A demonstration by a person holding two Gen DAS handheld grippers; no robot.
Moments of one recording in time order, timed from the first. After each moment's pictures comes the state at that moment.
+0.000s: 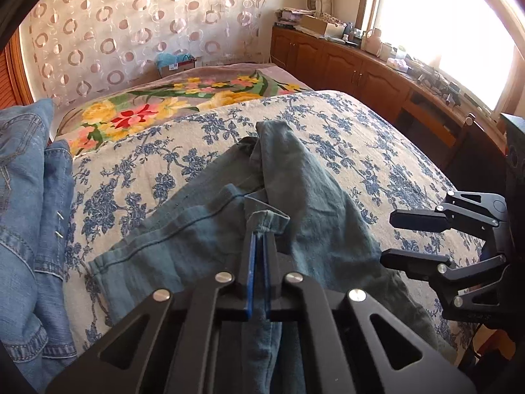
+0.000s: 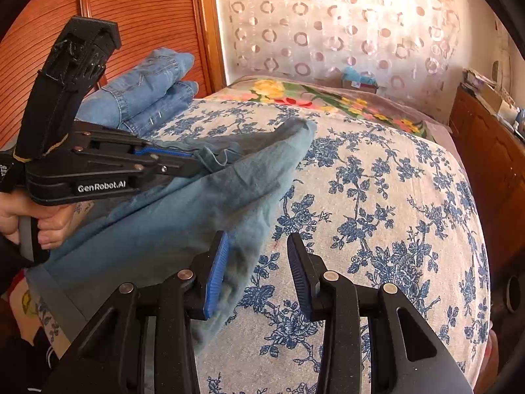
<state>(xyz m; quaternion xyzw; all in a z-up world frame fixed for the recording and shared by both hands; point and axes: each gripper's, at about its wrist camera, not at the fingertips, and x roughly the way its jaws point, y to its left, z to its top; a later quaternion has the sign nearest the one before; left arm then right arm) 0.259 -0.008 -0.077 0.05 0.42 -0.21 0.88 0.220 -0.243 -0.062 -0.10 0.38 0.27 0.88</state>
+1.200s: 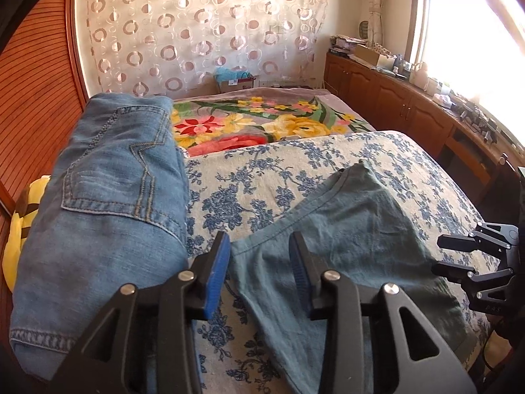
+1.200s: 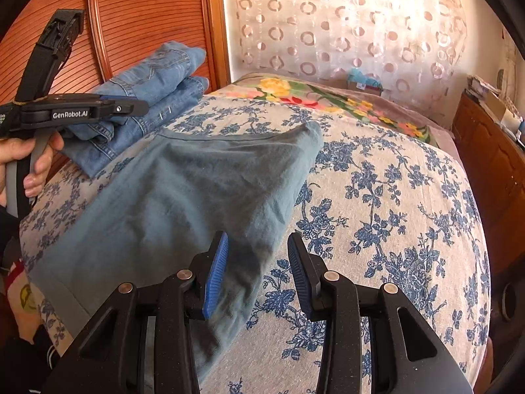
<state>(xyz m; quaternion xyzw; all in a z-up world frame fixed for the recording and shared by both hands) 0.246 0.085 -0.049 0.02 0.38 -0.11 0.92 0.212 -0.224 -0.058 -0.11 0.38 0.28 0.87</state>
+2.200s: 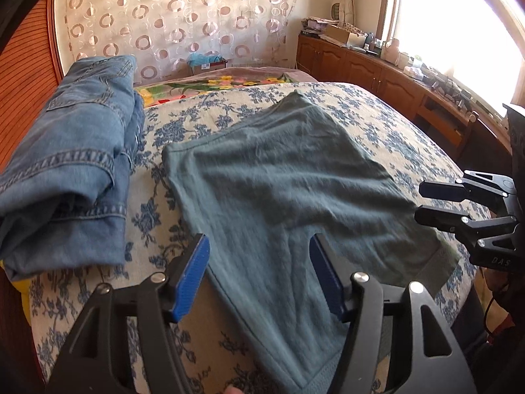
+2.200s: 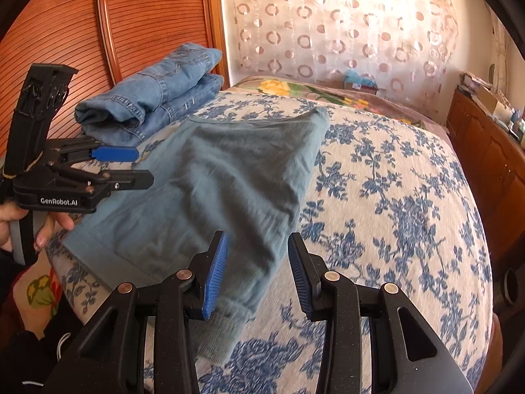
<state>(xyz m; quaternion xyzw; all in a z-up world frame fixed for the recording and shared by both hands) 0.148 0.045 -0.089 0.03 0.41 -0.15 0.90 0.141 -0.232 -0.059 -0.10 0.38 0.27 0.88</state>
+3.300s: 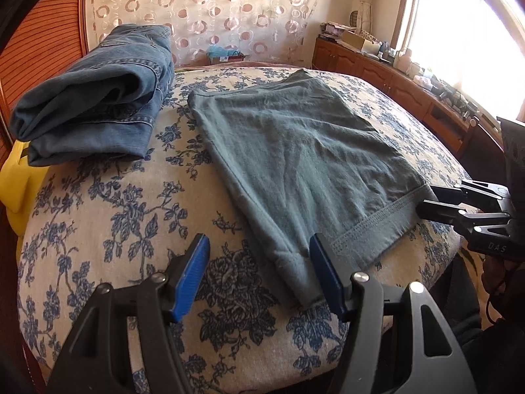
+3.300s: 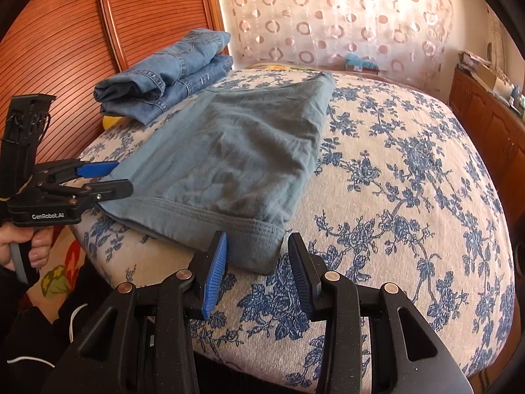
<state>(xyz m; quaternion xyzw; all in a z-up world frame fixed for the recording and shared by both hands) 0.064 0.063 -0.112 -0.01 0.41 -0.12 0.90 0.087 -0.247 -0.080 -0.07 0.41 0.28 0.87</state>
